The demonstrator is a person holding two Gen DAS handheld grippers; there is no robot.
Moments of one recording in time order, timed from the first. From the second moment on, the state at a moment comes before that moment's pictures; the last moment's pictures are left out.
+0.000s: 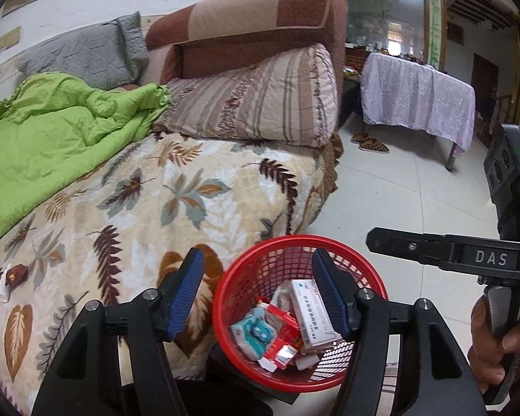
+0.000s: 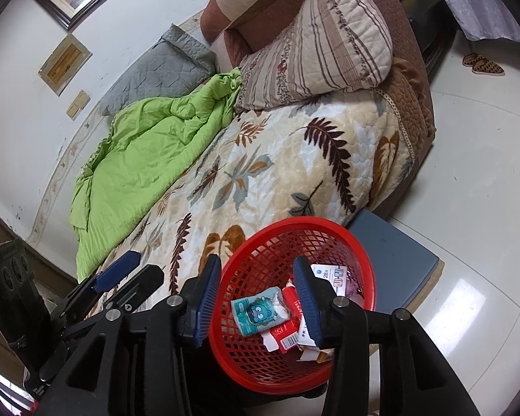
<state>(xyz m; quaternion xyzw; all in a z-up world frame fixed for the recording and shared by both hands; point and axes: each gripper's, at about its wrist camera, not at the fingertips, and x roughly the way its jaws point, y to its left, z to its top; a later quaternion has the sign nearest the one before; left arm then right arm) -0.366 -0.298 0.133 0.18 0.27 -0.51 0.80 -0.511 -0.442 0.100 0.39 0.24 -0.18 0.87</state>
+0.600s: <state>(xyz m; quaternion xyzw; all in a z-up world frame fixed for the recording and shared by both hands) -0.292 -0.225 0.149 0.11 0.28 -0.42 0.86 -0.454 -0.412 0.137 0.33 0.25 -0.14 0.90</state>
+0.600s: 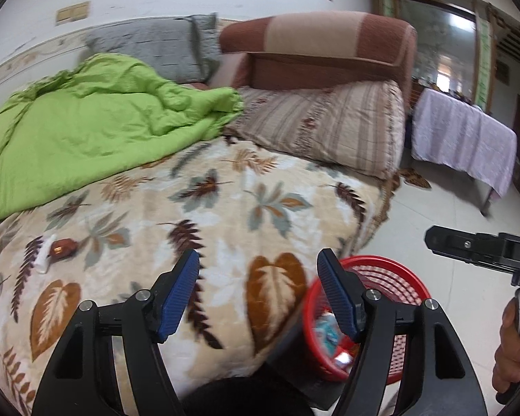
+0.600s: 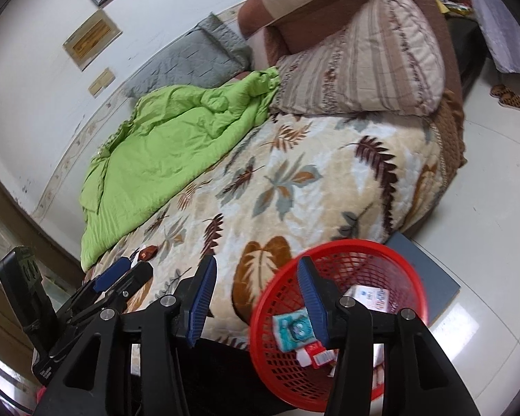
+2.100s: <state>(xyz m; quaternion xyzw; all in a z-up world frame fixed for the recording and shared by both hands) 0.013 0.039 0.049 -0.07 0.39 -0.10 0.91 0.056 -0.152 0.032 -0.14 0.45 0.17 0.87</state>
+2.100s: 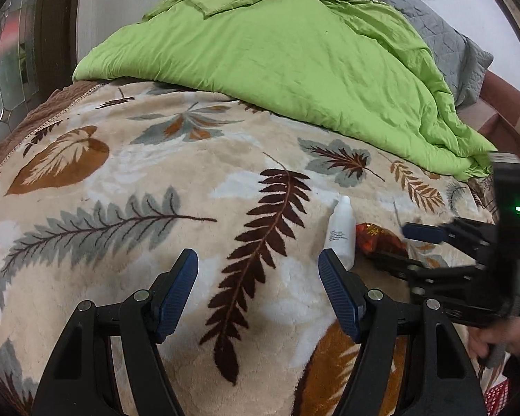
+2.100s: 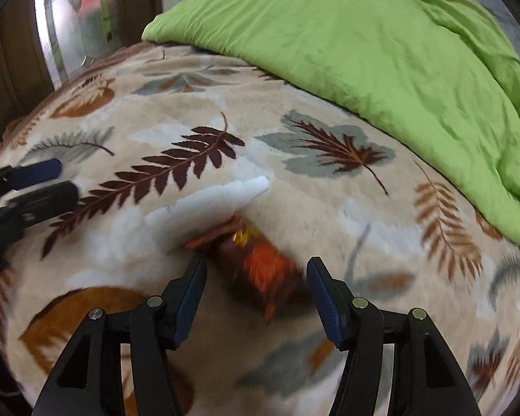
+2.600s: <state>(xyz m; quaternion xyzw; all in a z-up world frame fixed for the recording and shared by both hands) 0.045 -0.029 0.046 -0.04 0.39 -0.18 0.90 0.027 -0.206 0.036 0.07 0.46 0.09 0.88</state>
